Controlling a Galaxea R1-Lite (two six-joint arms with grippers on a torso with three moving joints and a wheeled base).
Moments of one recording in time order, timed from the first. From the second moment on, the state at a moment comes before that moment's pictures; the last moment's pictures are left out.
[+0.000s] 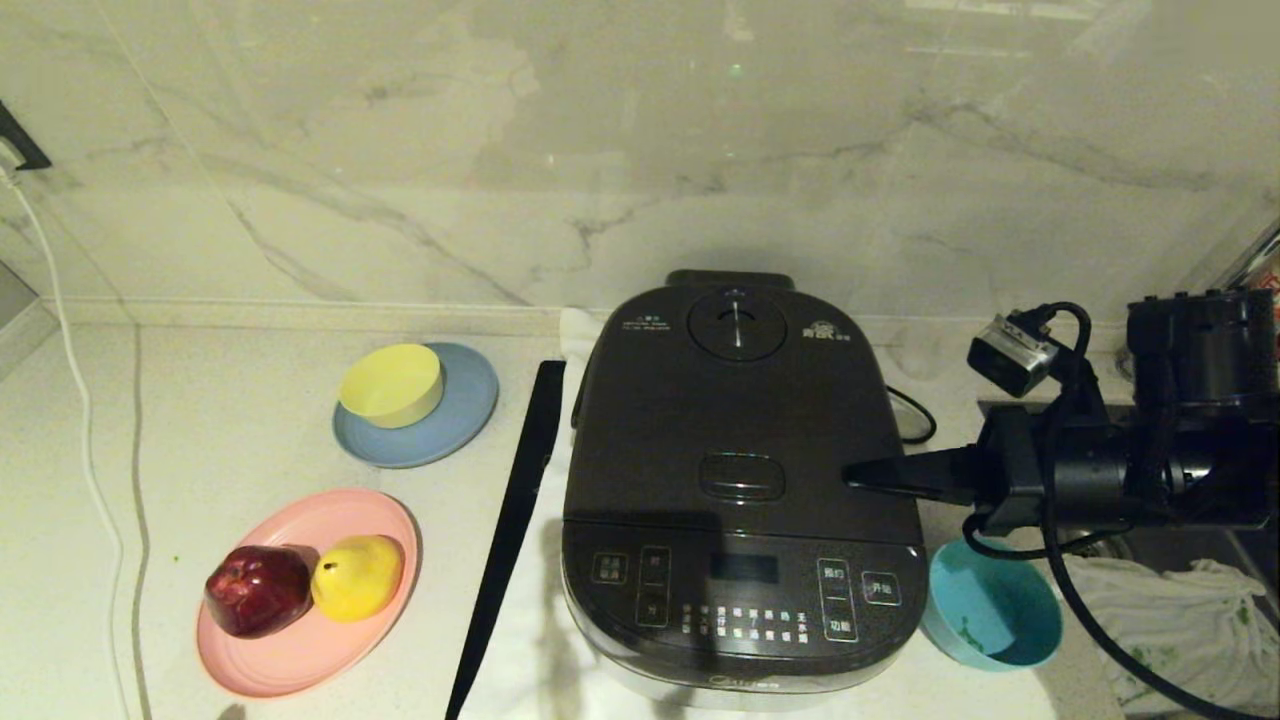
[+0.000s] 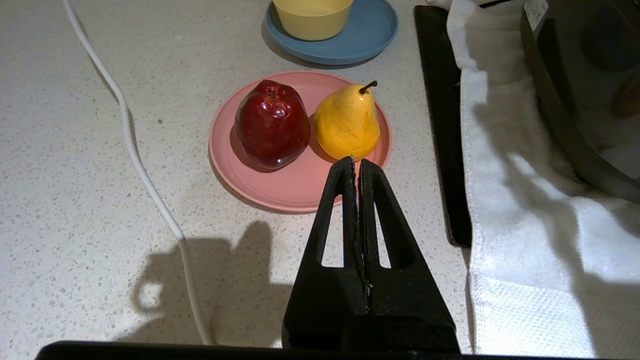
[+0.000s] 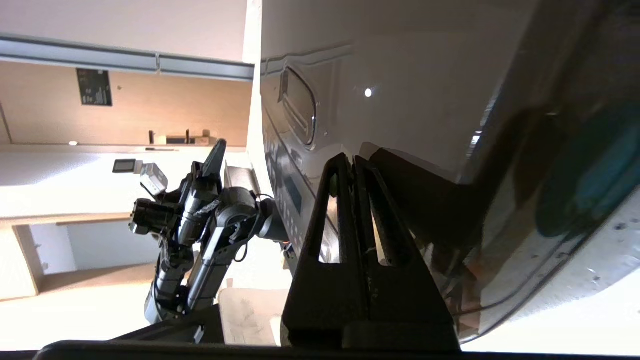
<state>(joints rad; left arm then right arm) -0.02 0.00 0.00 -0.01 0.00 0.00 0.27 1.58 -0.82 -0.27 0.89 0.60</state>
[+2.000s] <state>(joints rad) -0.02 0.00 0.00 -0.01 0.00 0.00 0.56 1.31 -1.00 0.41 0.46 0.46</state>
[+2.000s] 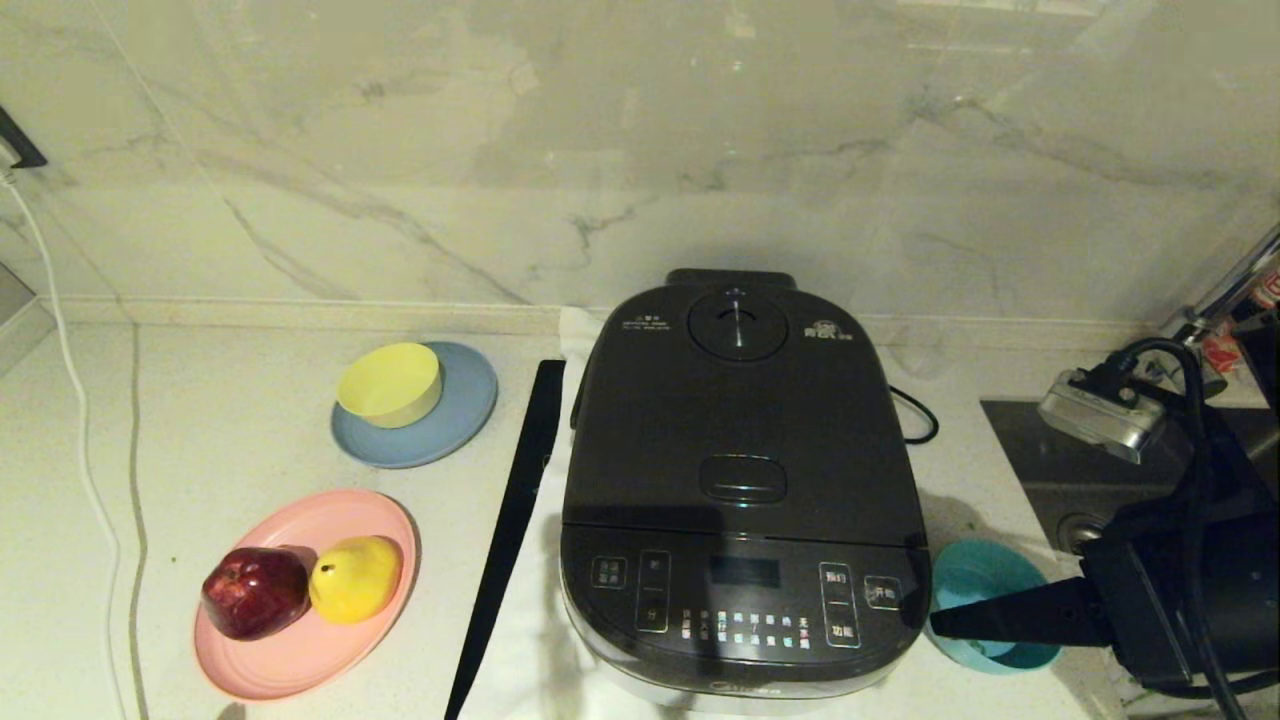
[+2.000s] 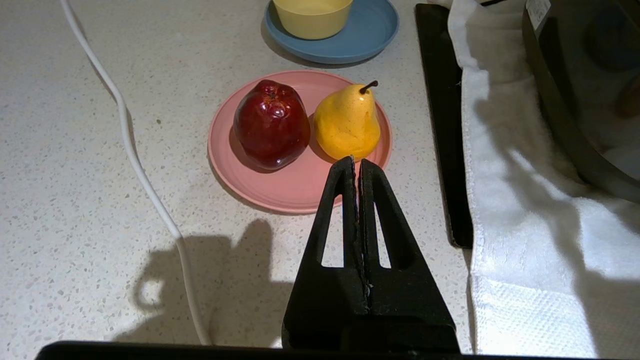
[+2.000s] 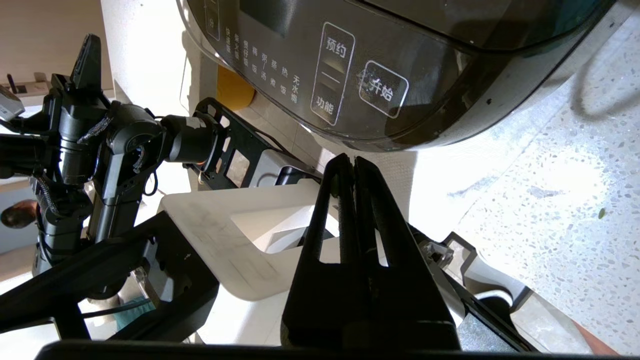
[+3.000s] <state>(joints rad) -0.02 0.00 0.00 -0.01 0.00 0.00 0.56 1.36 -1.02 0.39 0.46 0.48</state>
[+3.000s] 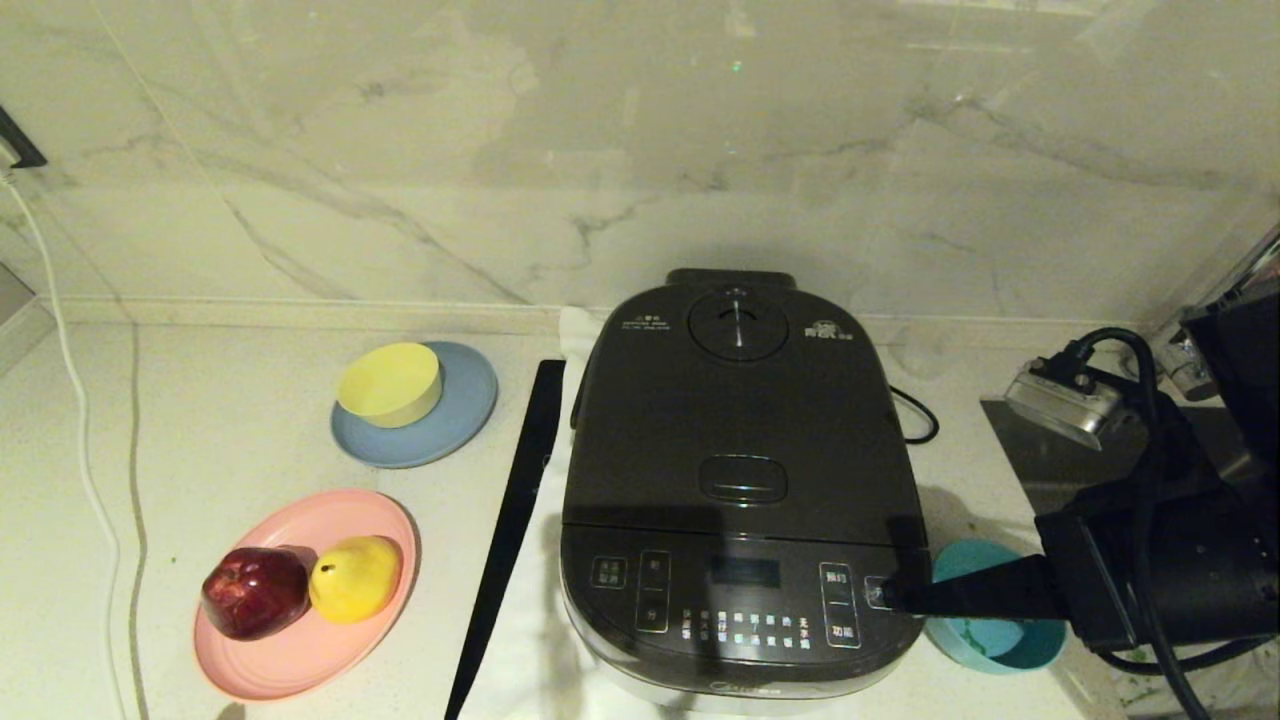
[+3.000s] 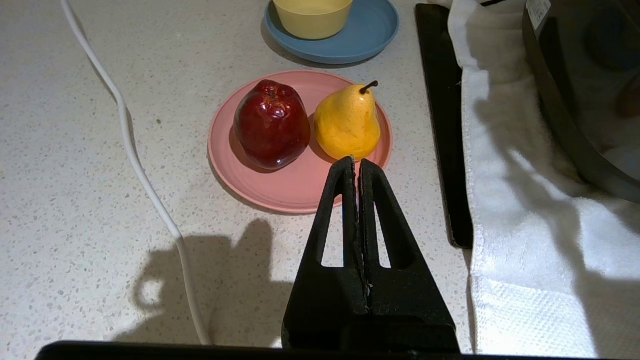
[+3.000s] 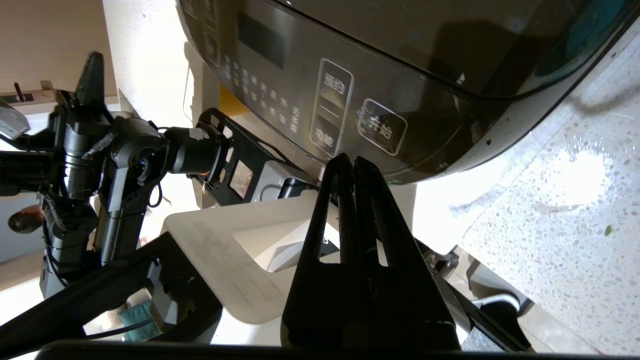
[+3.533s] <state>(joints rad) -0.02 0.00 0.00 -0.01 0.00 0.00 0.56 1.37 -1.03 0.38 0.46 0.48</state>
